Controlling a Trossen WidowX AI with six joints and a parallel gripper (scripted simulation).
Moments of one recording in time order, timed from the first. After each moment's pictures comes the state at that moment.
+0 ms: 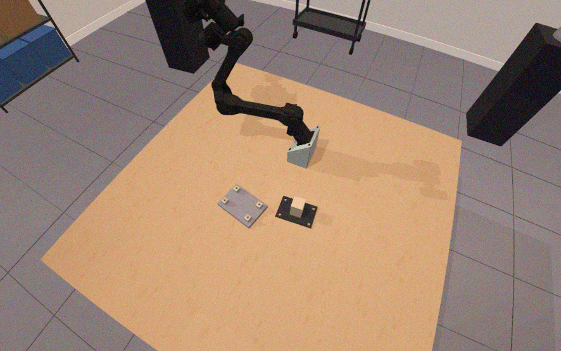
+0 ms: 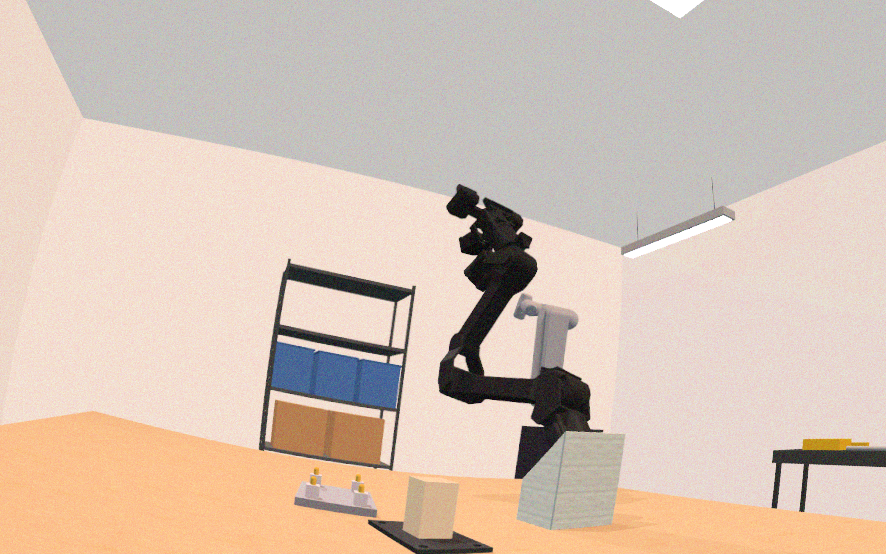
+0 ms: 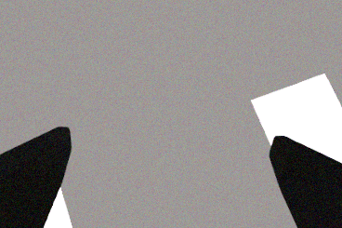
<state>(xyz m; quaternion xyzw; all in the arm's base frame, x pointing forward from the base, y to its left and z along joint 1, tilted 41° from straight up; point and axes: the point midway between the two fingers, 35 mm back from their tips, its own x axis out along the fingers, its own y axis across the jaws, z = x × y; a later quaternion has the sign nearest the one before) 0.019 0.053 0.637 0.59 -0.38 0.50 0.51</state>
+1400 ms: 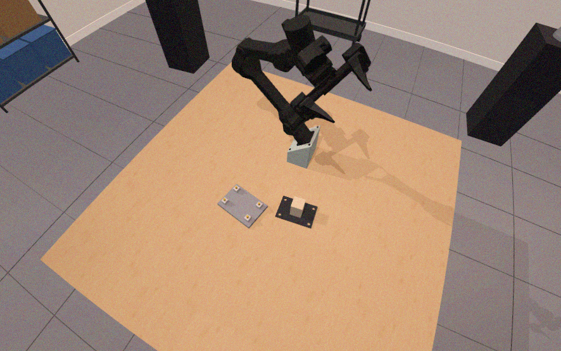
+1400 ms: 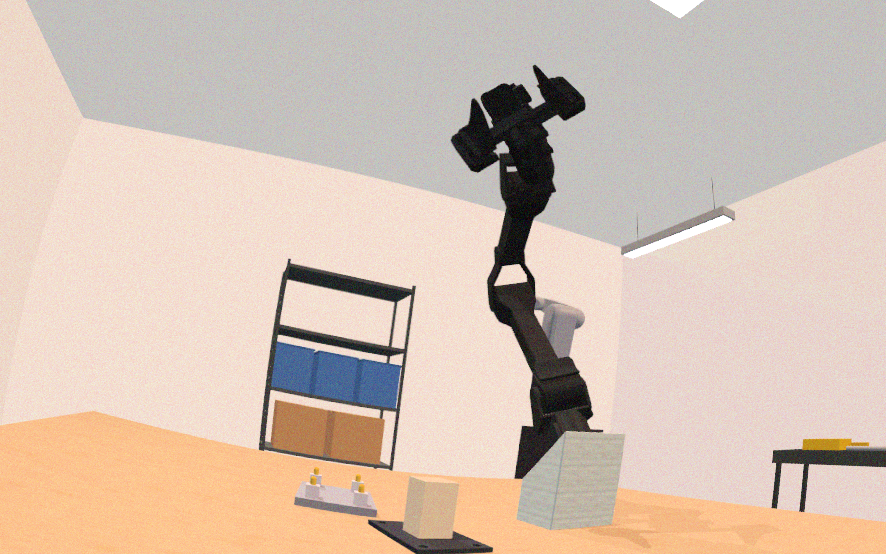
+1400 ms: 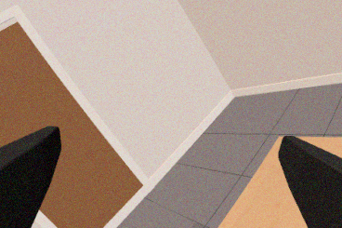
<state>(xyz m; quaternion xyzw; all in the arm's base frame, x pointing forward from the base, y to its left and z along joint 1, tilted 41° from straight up) 0.240 0.362 0.251 -0.01 0.21 0.32 0.92</state>
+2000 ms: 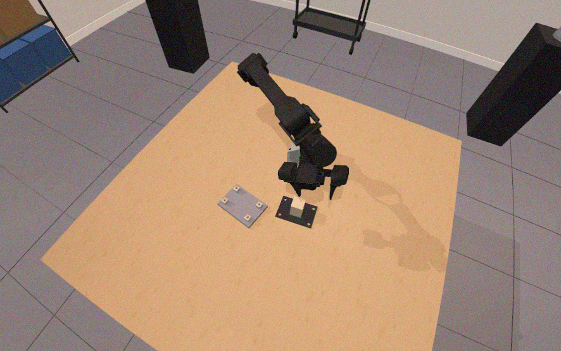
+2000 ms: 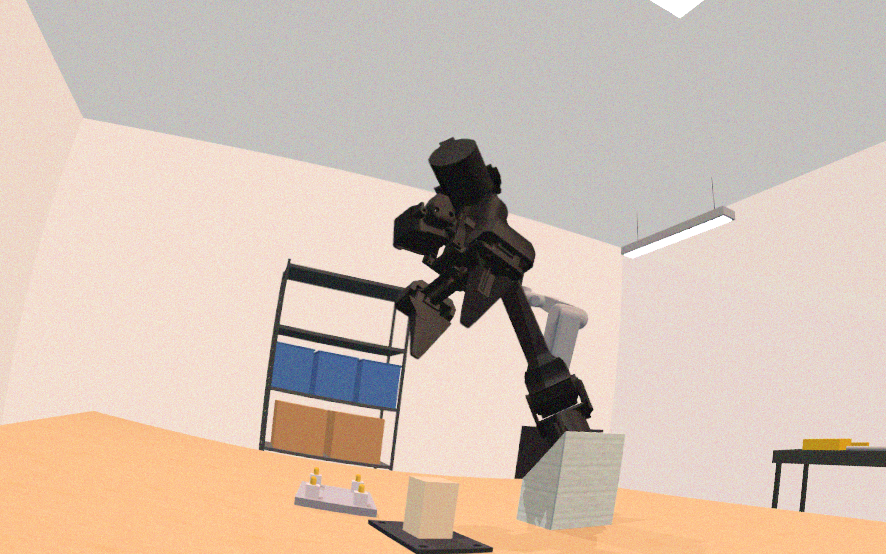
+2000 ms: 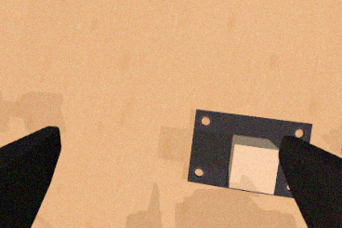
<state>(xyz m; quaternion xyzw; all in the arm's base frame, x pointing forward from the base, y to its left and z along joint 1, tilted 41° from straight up) 0.290 0.172 0.038 -0.19 0.57 -0.08 0.80</state>
